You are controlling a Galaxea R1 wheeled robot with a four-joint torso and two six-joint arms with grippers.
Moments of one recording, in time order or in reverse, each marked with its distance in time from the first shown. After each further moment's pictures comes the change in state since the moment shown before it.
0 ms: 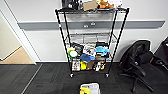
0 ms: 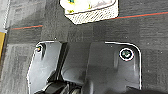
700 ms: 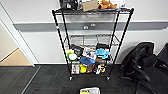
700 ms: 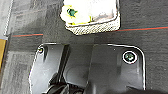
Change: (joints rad) left arm -0.001 0.003 0.000 0.000 -0.004 0.000; right arm 0.006 0.006 0.004 -0.002 0.007 0.000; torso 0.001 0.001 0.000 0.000
